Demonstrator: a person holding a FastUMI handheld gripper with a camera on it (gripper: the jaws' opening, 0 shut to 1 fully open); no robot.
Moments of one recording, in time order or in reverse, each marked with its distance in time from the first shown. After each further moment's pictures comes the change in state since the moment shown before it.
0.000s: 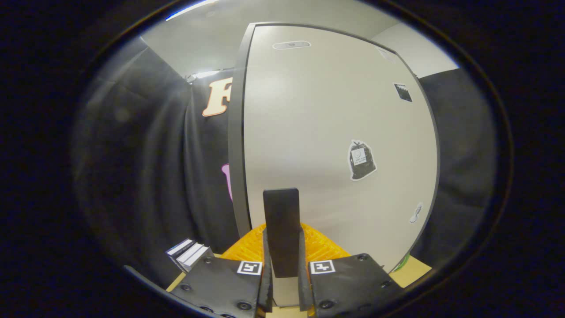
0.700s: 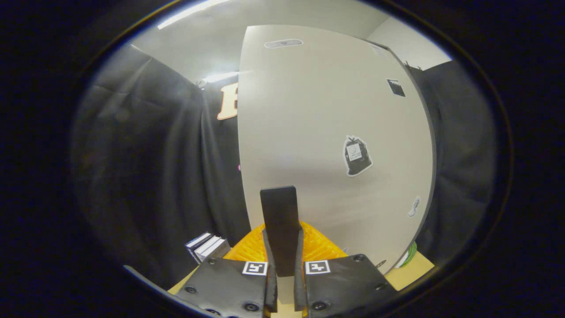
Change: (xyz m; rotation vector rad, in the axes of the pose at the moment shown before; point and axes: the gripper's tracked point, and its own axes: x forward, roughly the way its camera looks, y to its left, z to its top) arm -0.048 -0.010 -0.001 0.053 0.027 0.171
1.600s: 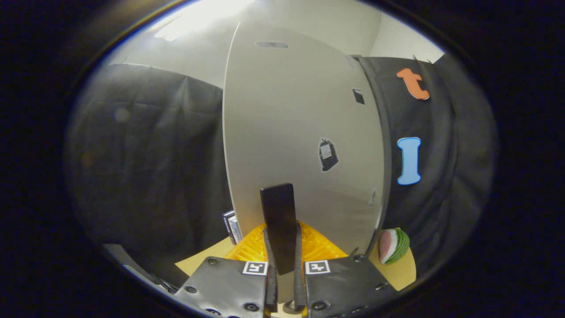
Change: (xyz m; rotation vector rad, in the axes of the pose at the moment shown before) arm -0.130 -0.114 0.023 -0.006 0.064 0.256
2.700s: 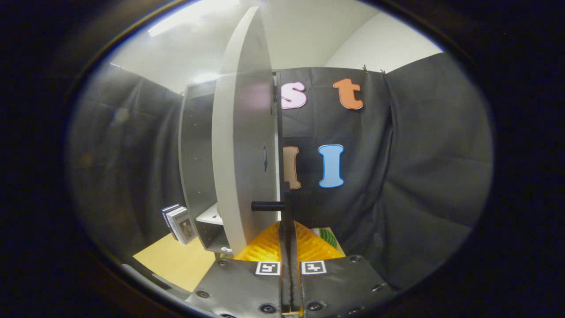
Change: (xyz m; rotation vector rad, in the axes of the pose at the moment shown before) arm -0.086 -0.162 0.014 -0.045 -0.032 -0.354
